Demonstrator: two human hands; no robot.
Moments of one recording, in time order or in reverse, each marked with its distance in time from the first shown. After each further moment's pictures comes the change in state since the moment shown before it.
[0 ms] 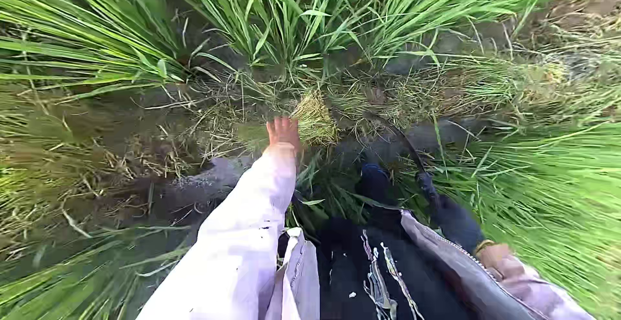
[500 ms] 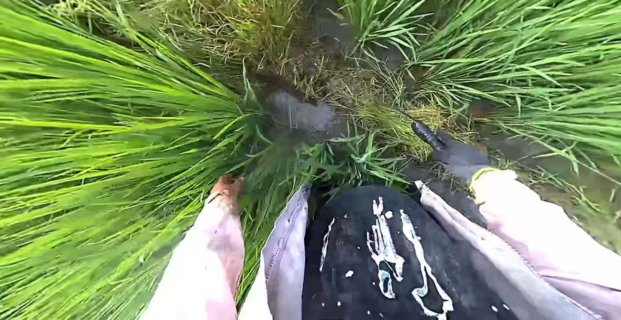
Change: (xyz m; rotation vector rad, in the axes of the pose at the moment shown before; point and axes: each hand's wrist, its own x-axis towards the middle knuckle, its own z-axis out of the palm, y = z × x) left_hand -0.511 -0.330 0.109 -0.764 0.115 -1.294; right_hand -0.053 -0.349 0.113 -0.983 -0.008 -0.748
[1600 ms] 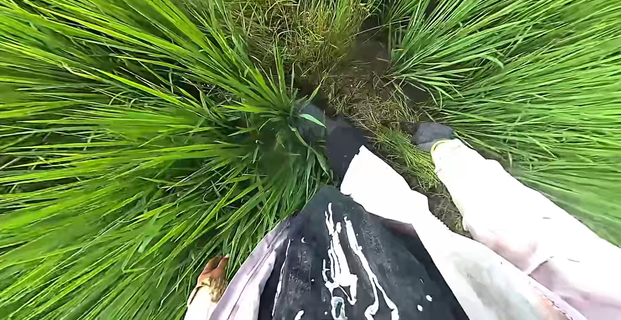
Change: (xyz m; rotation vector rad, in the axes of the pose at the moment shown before) left_hand -0.082 -0.273 0.074 -0.405 -0.125 -0.354; right_hand 0.026 -0.265 -0.065 -0.415 0.151 -0.058
